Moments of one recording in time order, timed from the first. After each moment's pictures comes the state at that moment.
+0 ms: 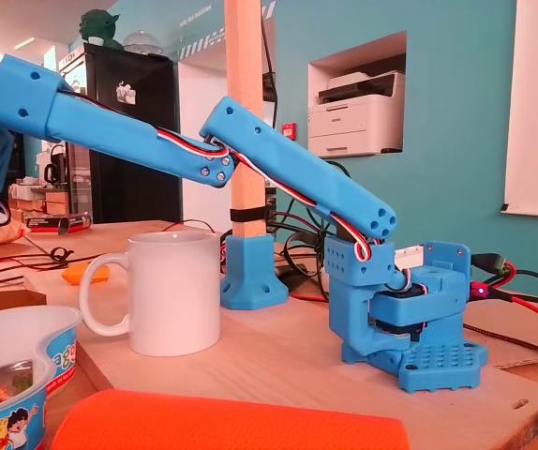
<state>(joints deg) 22.0 32.8 10.6 92.8 74.2</state>
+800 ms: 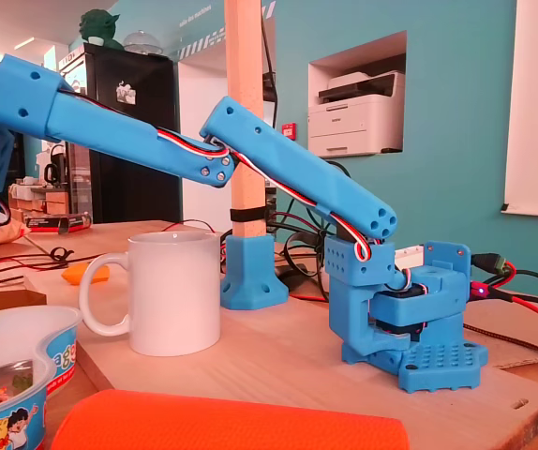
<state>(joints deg) 22.0 32.8 10.6 92.8 73.1</state>
